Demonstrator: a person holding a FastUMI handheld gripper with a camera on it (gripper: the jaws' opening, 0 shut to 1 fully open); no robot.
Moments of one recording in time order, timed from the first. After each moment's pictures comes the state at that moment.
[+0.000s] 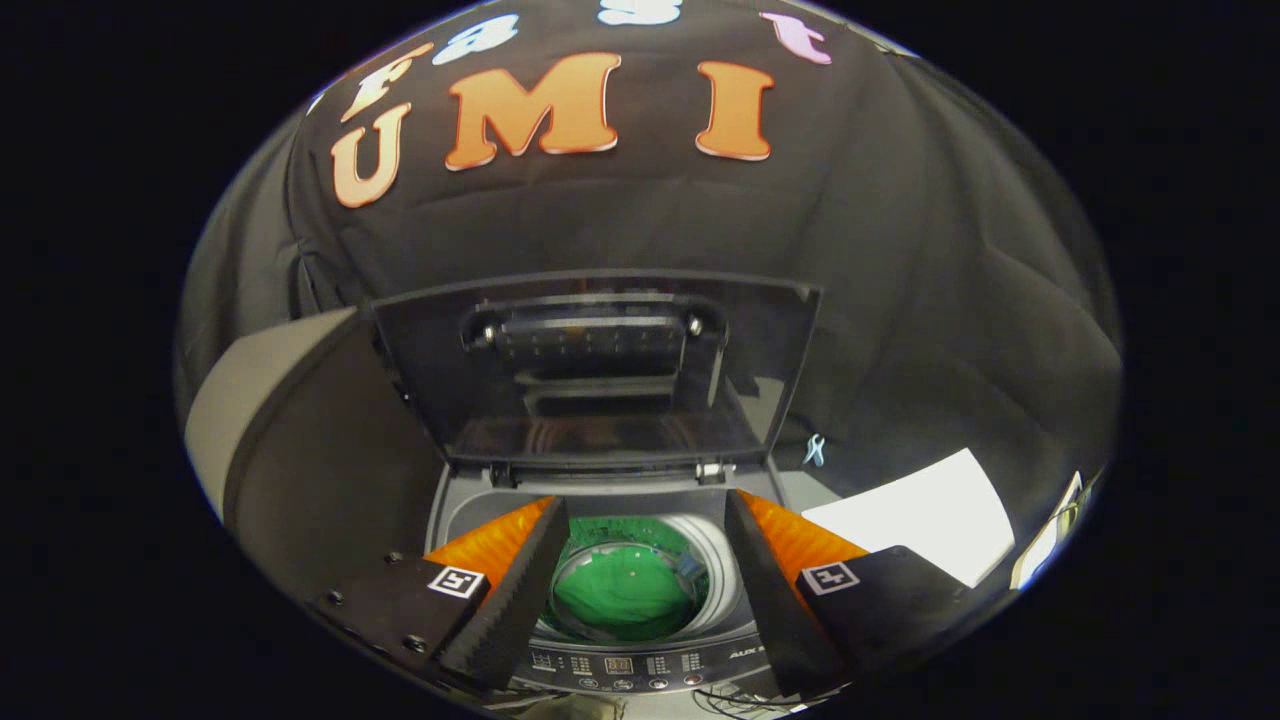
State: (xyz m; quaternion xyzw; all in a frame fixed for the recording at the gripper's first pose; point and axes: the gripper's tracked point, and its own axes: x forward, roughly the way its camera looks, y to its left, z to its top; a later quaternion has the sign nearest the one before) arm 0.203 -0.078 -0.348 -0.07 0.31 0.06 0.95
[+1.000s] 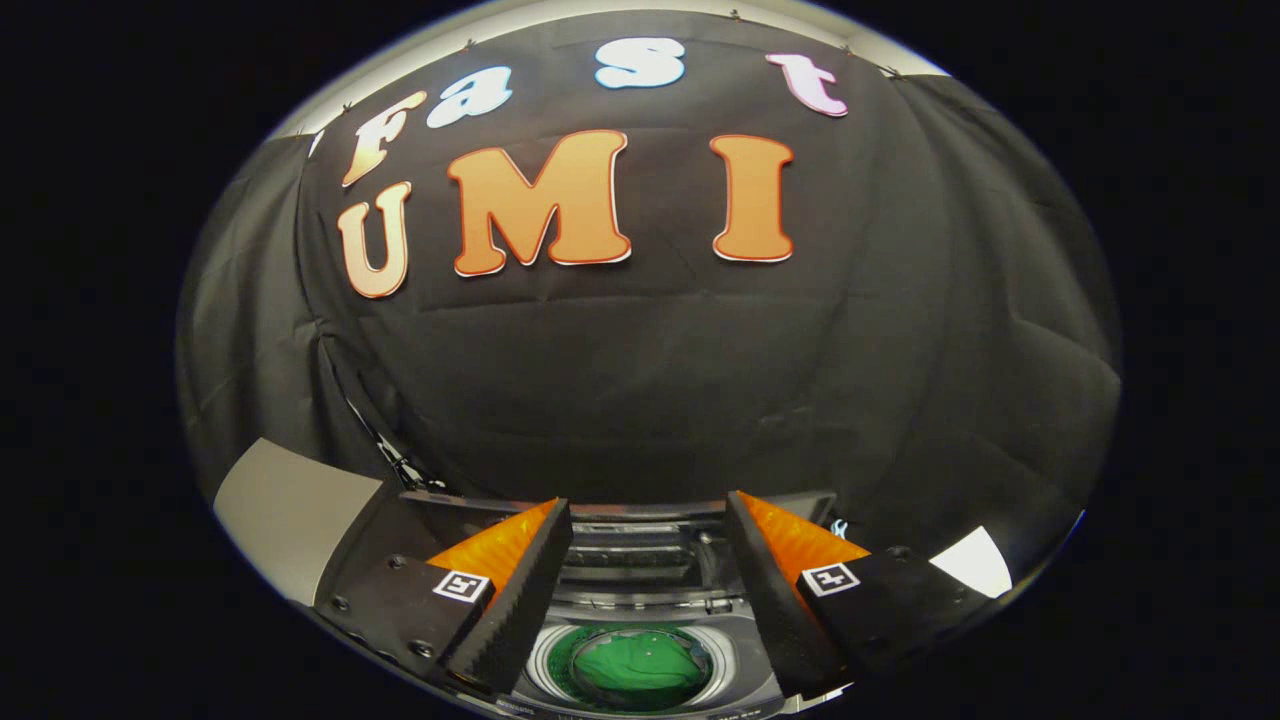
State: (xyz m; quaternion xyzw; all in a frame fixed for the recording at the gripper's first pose) arm 0.316 -0.031 -0.242 -0.05 0.23 0.12 0.96
